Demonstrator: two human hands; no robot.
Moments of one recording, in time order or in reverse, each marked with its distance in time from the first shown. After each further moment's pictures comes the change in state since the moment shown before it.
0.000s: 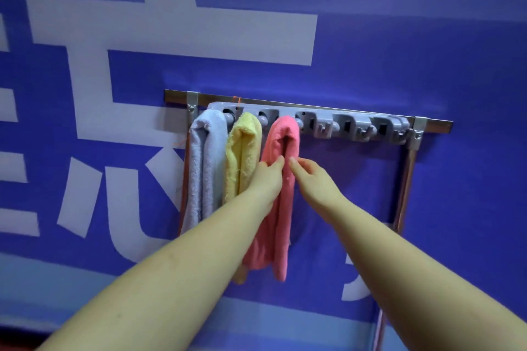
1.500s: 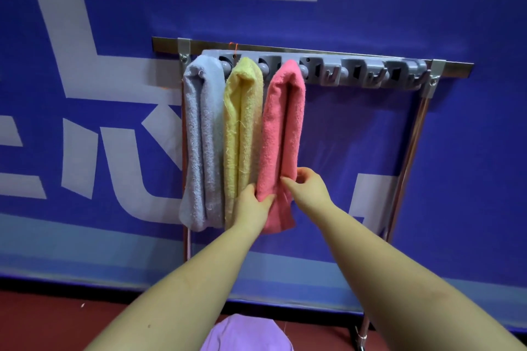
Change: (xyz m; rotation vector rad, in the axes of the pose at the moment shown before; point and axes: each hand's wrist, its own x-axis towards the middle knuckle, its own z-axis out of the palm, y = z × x) left_hand -0.023 -0.141 -0.031 0.304 0.062 -0.019; right_hand -0.031 0.094 0.051 -0.013 0.030 0.217
